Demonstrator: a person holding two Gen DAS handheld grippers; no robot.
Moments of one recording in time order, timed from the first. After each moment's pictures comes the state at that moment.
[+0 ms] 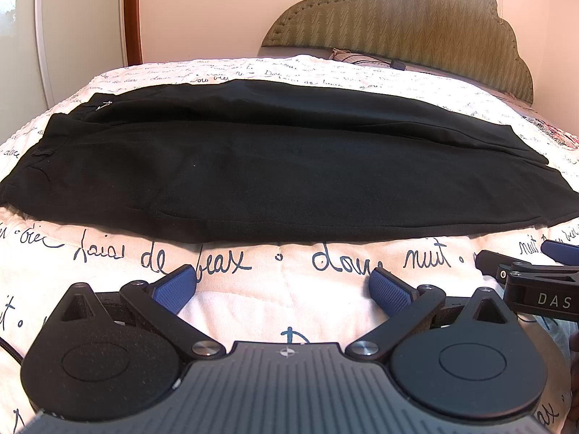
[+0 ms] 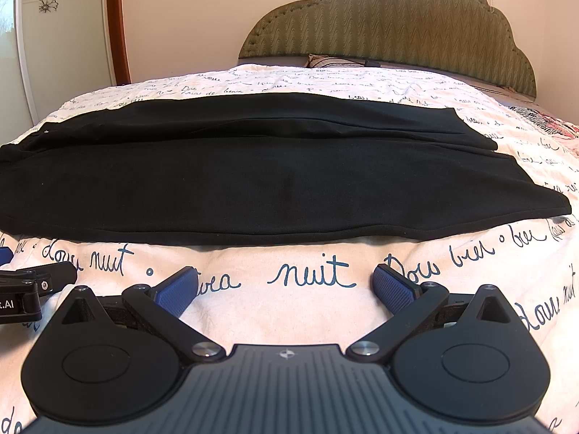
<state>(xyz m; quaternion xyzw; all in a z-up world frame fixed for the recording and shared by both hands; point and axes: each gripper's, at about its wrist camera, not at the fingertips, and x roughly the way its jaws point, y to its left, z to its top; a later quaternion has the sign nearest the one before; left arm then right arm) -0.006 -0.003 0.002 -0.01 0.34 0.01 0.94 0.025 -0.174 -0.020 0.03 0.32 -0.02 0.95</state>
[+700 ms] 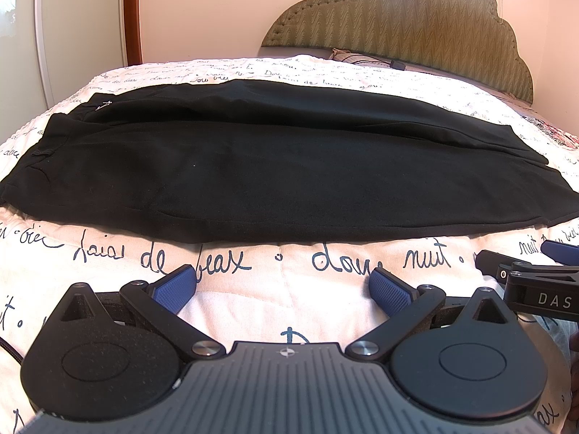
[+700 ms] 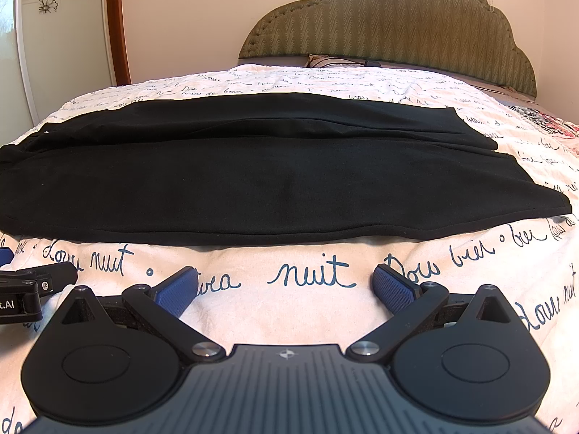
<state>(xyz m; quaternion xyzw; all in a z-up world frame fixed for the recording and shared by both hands) -0.007 -0.003 0.001 -0.01 0.34 0.01 0.94 0.024 -0.174 -0.020 0.03 0.32 -0.02 0.95</state>
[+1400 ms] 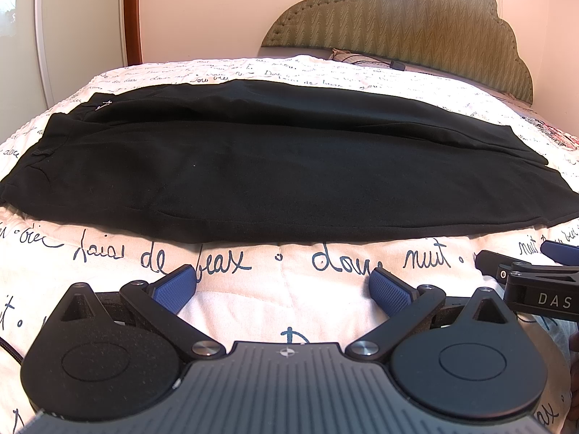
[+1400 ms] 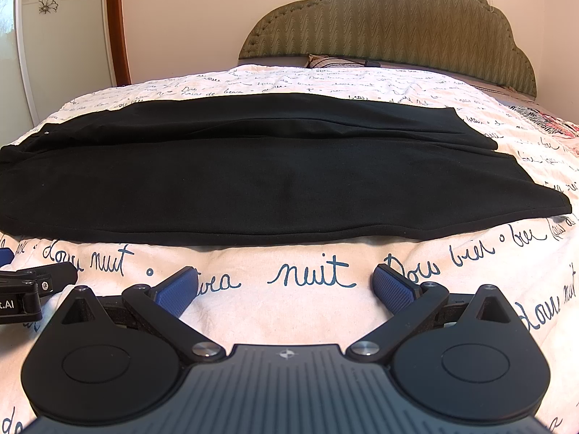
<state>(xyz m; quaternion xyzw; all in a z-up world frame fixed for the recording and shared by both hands) -0.006 -0.002 0.001 -0.01 0.34 0.01 0.94 0.024 -0.174 -0.019 0.03 0.32 -0.02 0.95</state>
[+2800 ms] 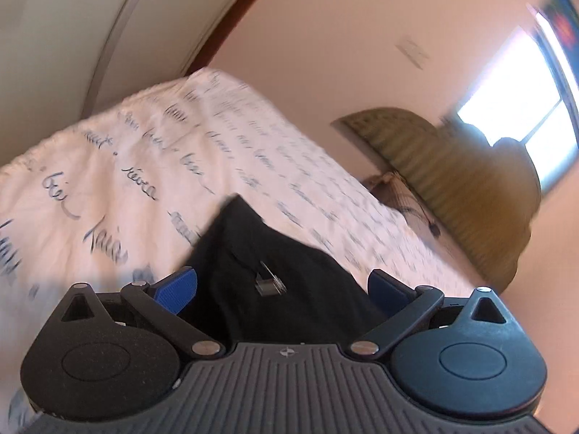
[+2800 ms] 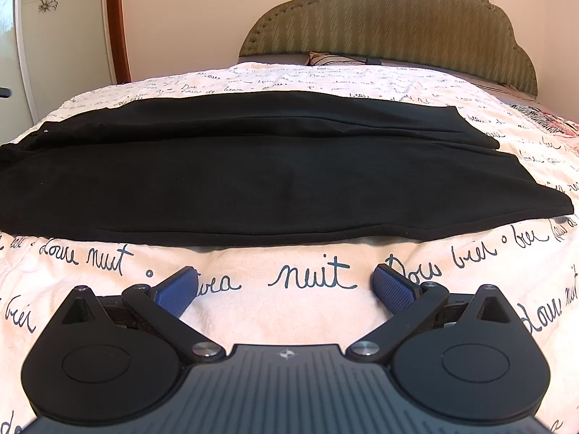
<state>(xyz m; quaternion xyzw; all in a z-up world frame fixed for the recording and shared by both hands) 0.212 0.369 0.060 -0.35 0.30 0.01 0.89 0.027 -0.173 -0.021 0.03 0.33 -0.02 0.94</state>
